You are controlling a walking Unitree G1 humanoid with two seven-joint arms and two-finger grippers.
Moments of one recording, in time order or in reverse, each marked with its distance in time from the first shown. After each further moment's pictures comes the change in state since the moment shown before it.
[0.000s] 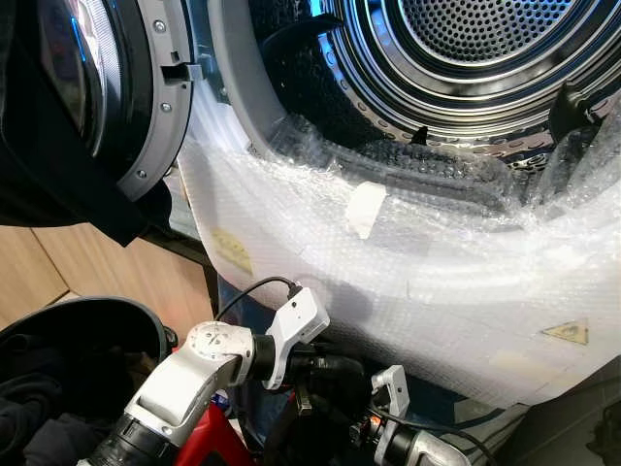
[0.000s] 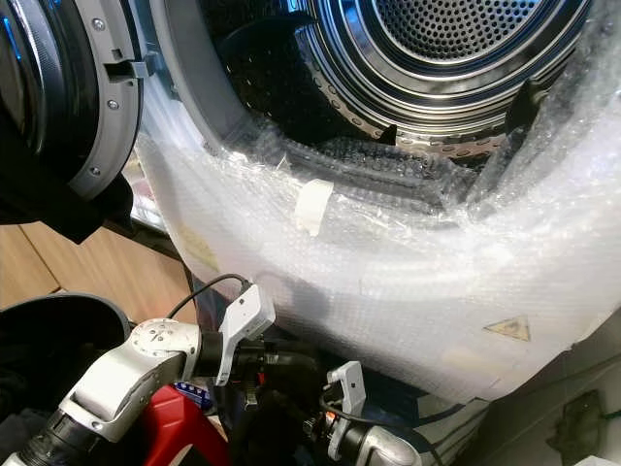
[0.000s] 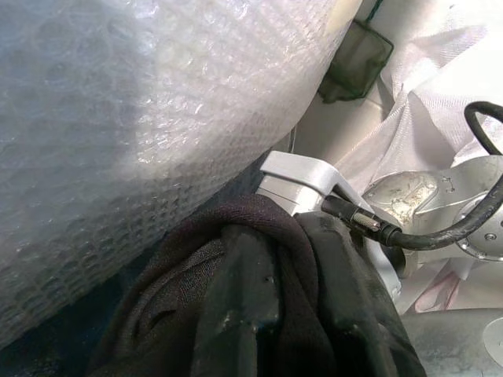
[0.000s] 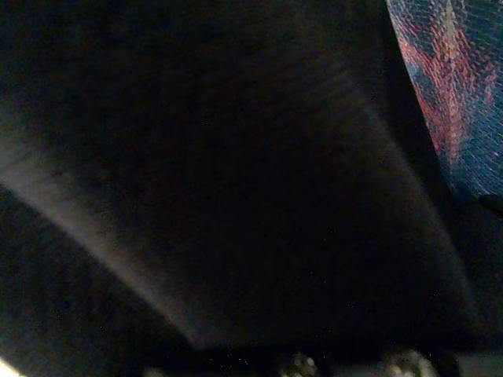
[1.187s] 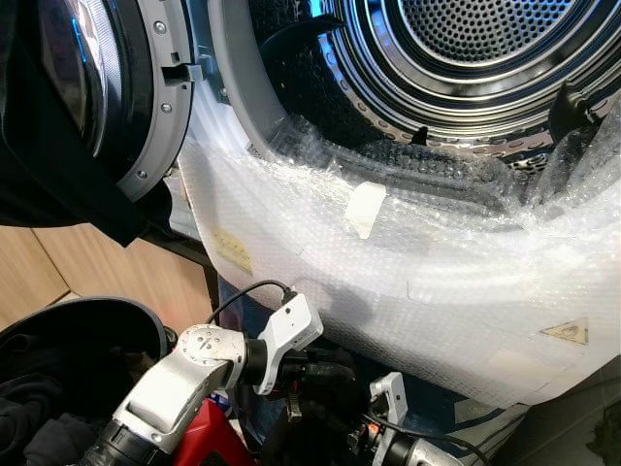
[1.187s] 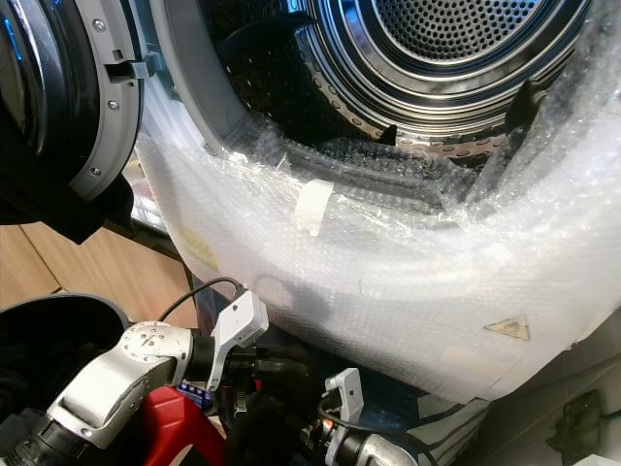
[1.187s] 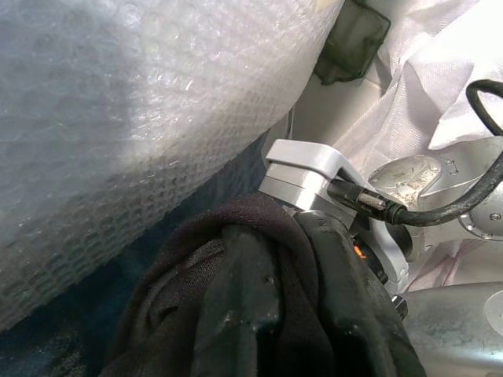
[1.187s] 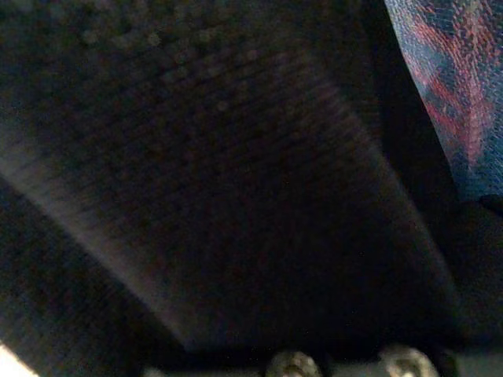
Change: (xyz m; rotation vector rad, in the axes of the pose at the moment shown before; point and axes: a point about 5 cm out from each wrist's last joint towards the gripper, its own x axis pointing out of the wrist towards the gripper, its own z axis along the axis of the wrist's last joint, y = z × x) left arm -0.008 -0.003 -0.005 0.034 0.032 -0.004; right arm -0.001 0.004 -0.009 0.020 -0.006 0.012
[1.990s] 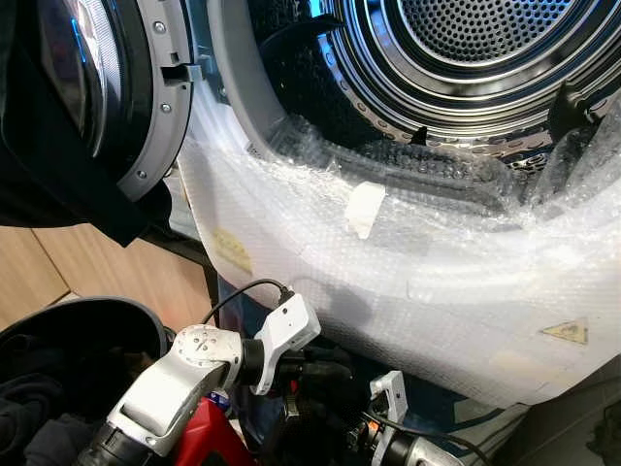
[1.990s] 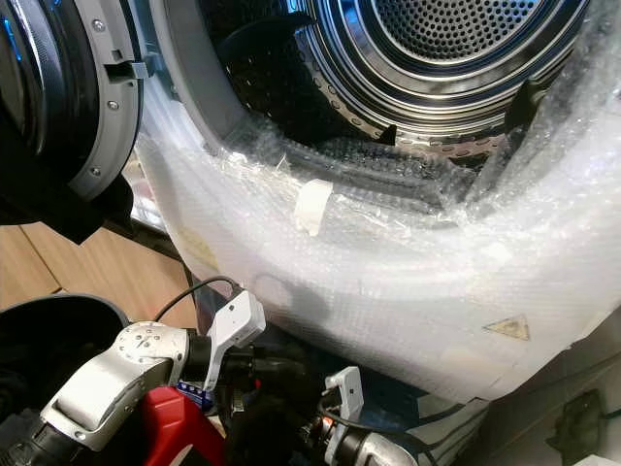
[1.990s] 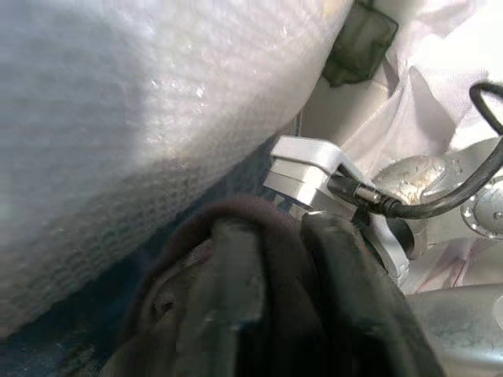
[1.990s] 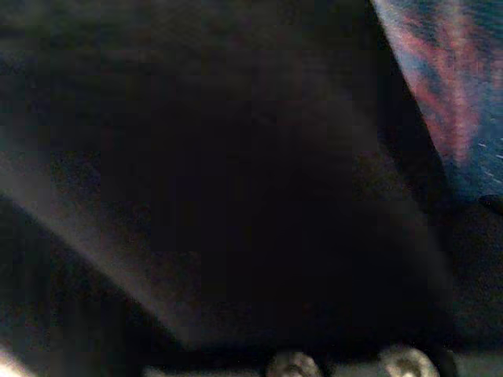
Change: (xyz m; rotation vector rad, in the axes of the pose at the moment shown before) left arm -0.008 0.001 0.004 0.018 -0.012 0.031; right arm -0.001 -0.003 0.003 0.002 -0.016 -0.034
